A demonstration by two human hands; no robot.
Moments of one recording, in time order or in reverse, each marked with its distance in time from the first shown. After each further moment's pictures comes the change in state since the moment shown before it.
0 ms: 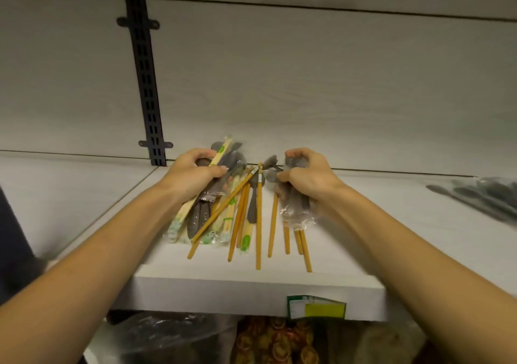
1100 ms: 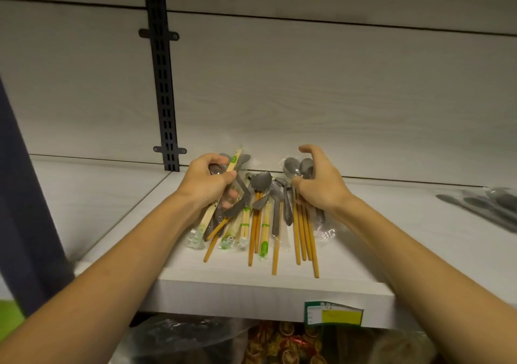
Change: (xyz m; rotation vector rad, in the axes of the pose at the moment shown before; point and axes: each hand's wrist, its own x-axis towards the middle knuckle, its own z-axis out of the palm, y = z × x) left_hand -0.003 -0.005 -0.001 -0.178 -0.005 -0.008; right_hand -0.006 -0.002 -0.002 -0.354 -0.002 -0.261
